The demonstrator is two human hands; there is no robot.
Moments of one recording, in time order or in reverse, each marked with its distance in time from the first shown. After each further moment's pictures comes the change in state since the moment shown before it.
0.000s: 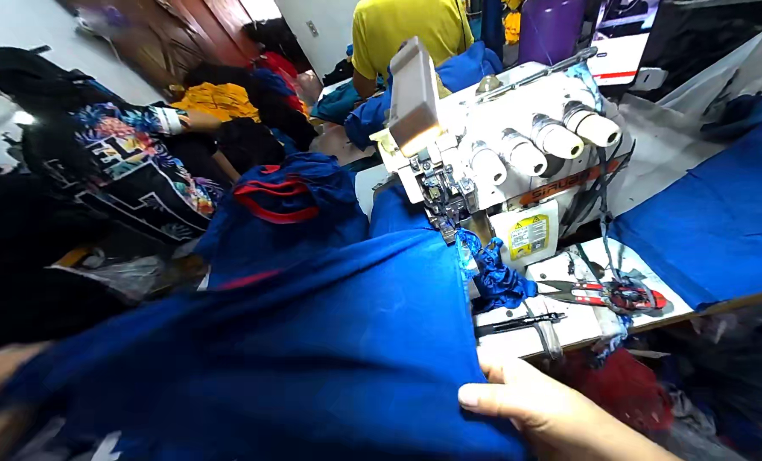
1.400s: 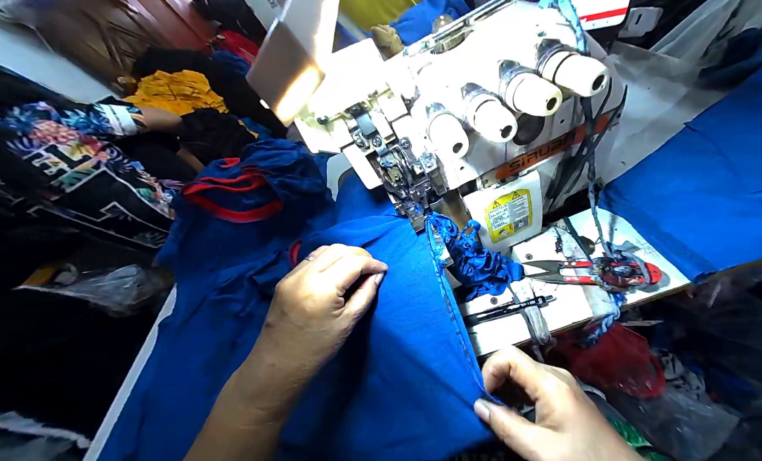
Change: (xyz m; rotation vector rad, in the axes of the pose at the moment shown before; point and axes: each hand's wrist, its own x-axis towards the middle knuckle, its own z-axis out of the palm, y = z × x) left_hand 0.034 0.161 0.116 -0.376 0.440 1.060; right_hand -0.027 0.025 -0.003 -0.768 0.431 -0.511
